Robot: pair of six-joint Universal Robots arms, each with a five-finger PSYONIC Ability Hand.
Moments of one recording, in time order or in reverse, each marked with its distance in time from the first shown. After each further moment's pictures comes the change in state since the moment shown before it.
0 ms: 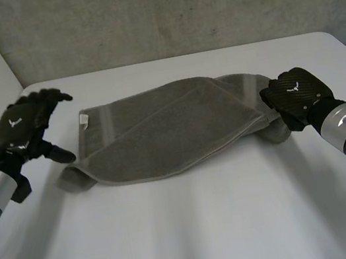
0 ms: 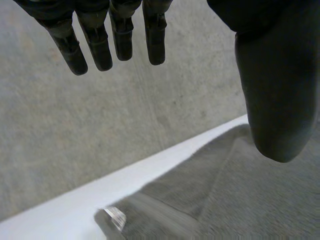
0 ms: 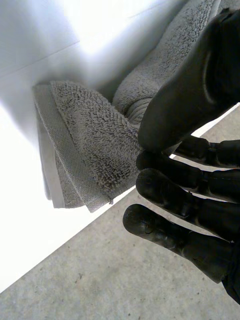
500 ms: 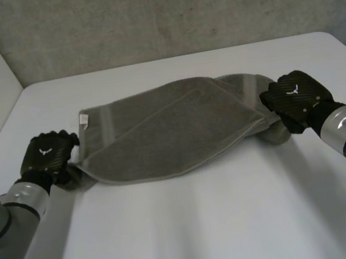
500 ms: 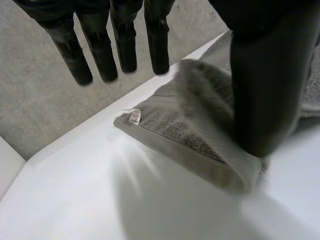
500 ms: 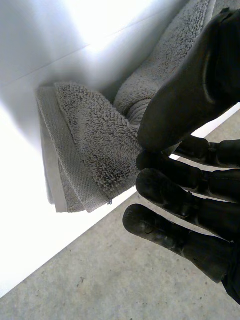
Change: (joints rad) left arm -0.113 -0.292 0.085 -0.005 -0.294 0.343; right arm 0.000 0.003 0.009 -0.001 -0.002 -0.003; left_hand 0.152 0.167 0.162 0.150 0.190; right_hand 0.000 0.000 0.000 0.000 0.000
